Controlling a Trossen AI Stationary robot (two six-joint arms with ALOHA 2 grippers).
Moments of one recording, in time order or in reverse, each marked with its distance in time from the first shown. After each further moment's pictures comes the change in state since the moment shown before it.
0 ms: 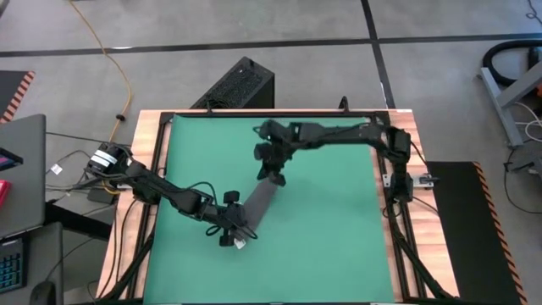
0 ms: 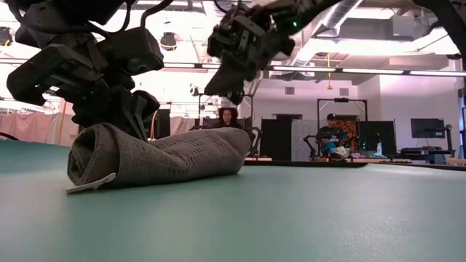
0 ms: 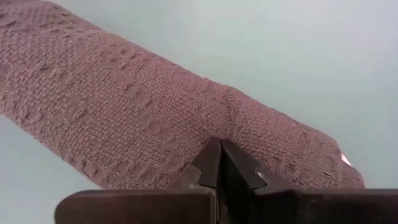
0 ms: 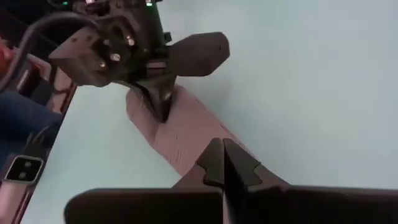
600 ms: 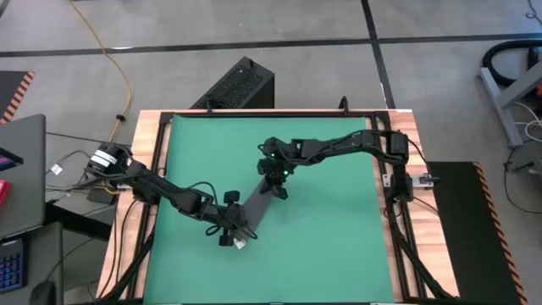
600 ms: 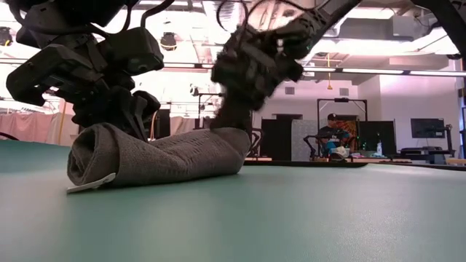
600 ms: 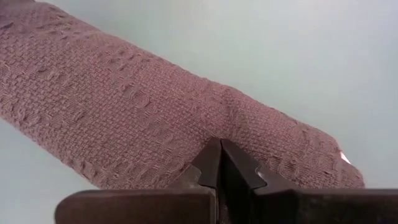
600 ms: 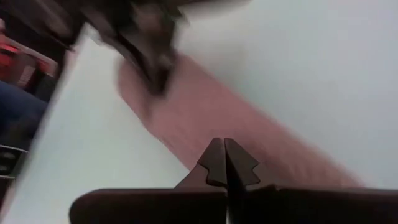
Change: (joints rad) left arm 0.001 0.000 0.000 -0.014 0.020 0.005; right arm 0.061 0.027 -0.241 0.305 -0.010 0.080
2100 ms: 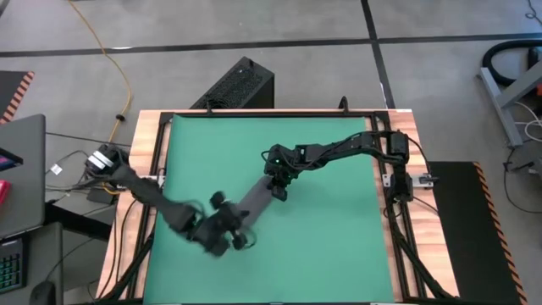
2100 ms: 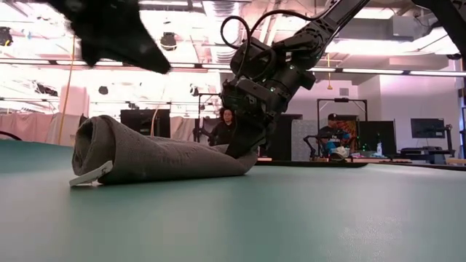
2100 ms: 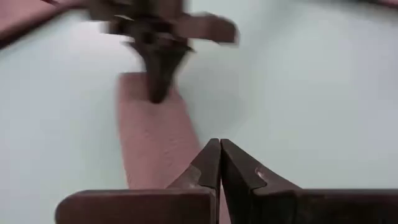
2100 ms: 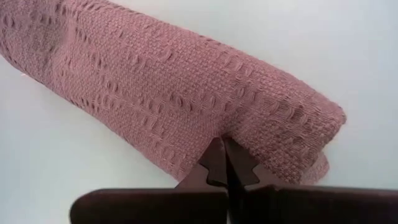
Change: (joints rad) left arm -0.207 -0.016 0.284 -0.254 -0.640 -0.534; right arm 0.002 0.000 -0.129 -0.008 0.301 0.125
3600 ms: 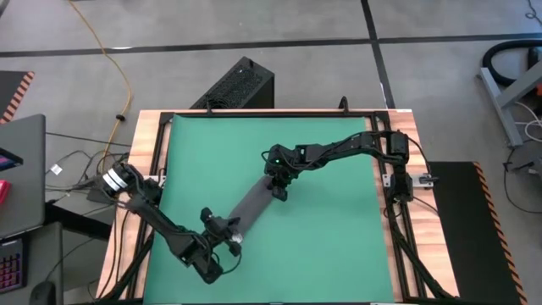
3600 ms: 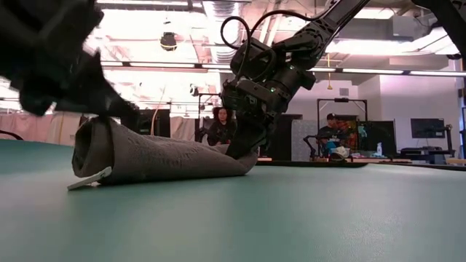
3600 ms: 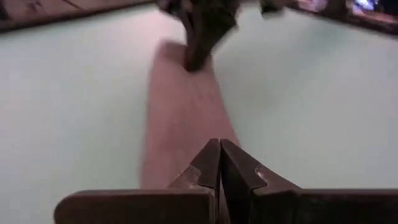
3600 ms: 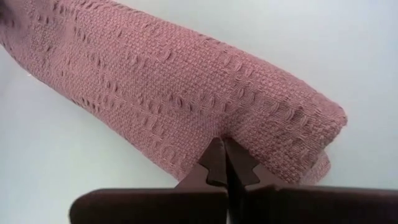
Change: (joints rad) left arm -0.191 0.246 -0.057 -0.059 -0.354 -0.554; right arm 0.000 0.001 0.000 -0.003 -0.004 -0.002
